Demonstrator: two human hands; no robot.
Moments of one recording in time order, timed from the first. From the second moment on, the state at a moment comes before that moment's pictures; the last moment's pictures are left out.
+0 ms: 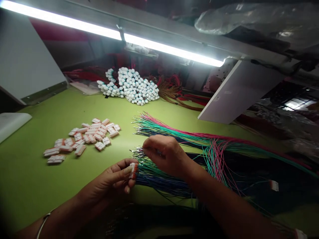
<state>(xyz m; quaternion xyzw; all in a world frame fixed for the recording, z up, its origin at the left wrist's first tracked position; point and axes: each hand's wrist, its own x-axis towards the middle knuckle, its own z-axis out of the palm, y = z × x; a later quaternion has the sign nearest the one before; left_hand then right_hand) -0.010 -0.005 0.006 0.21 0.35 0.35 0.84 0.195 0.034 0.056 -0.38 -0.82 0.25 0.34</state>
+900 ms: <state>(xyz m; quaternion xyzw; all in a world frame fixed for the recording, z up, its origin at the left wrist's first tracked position) -0.009 -0.006 0.002 0.20 0.34 0.34 0.86 0.185 -0.001 0.035 -0.45 -0.77 0.28 0.36</state>
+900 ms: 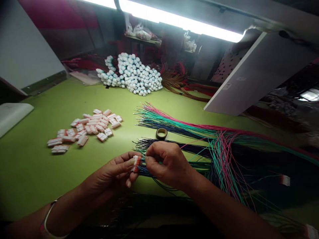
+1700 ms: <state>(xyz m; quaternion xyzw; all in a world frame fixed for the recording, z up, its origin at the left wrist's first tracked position) -0.006 -0.009 0.000 0.25 0.37 0.36 0.82 0.179 0.002 0.028 -0.51 -0.63 0.49 0.32</state>
